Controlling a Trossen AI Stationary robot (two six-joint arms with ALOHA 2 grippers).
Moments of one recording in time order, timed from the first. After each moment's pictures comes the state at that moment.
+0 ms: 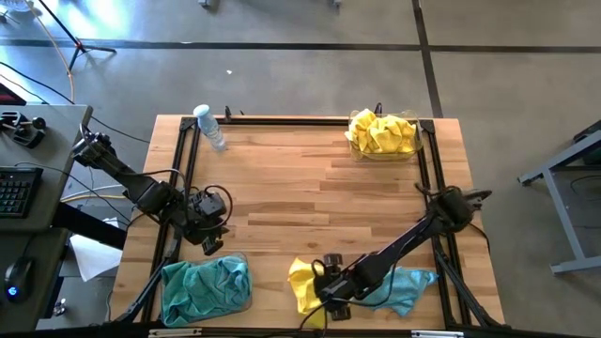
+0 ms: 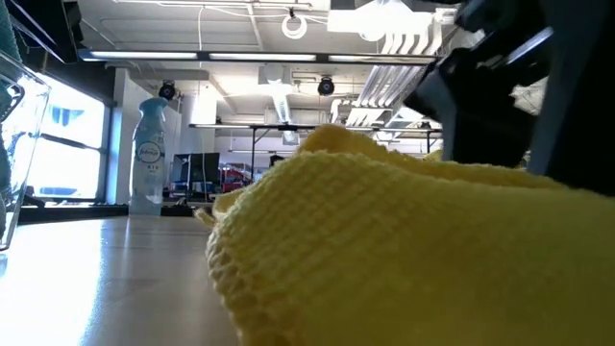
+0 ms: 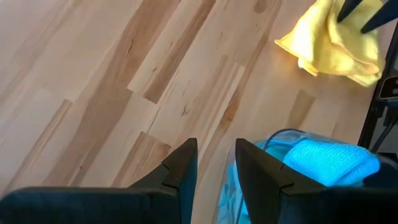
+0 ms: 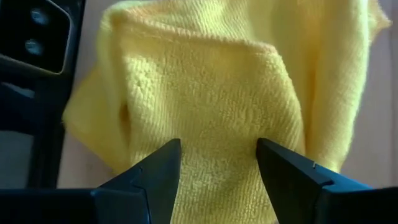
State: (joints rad) left arm -0.60 1.06 0.97 -1.03 -0.32 -1.04; right arm 0.61 2.04 1.43 -0.51 0.13 0.48
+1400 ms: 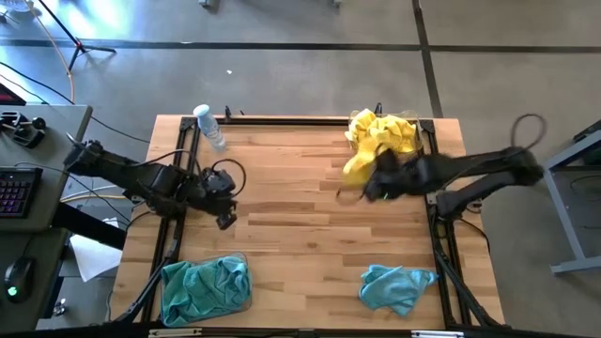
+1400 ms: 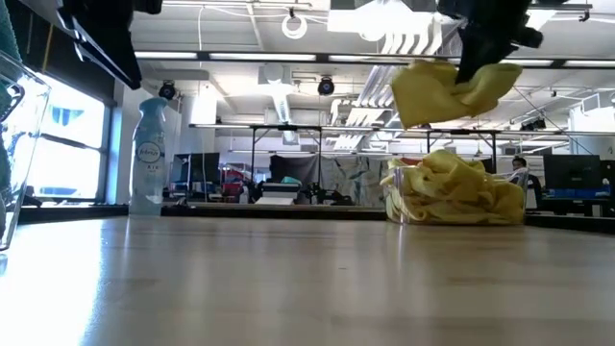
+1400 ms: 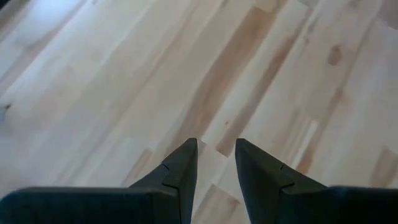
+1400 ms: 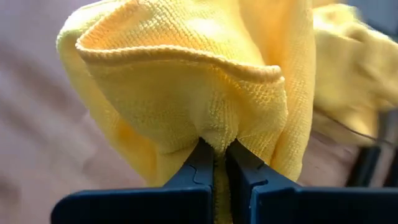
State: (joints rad) left arm -0.31 1.06 0.97 -1.05 -0.40 -0.79; right arm 0.15 1.28 1.22 -1.26 0.57 1.01
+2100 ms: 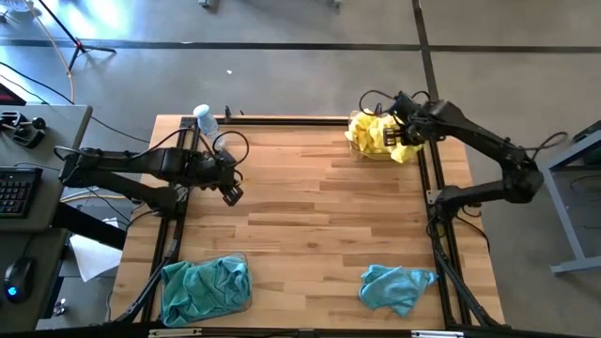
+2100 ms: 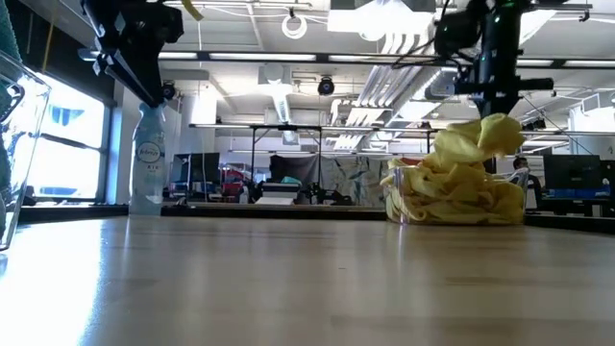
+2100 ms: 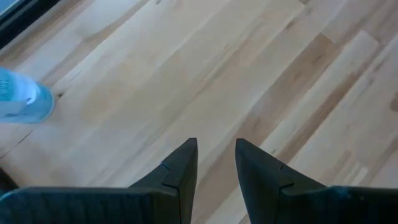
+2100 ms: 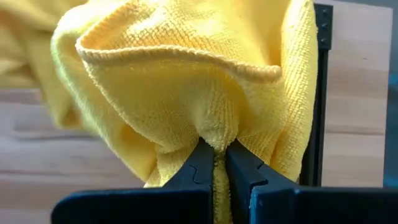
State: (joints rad) left arm 0.00 1.06 0.97 -1.04 -0.34 -0.67; right arm -0.74 1.25 1.15 -1.24 0.30 0.70
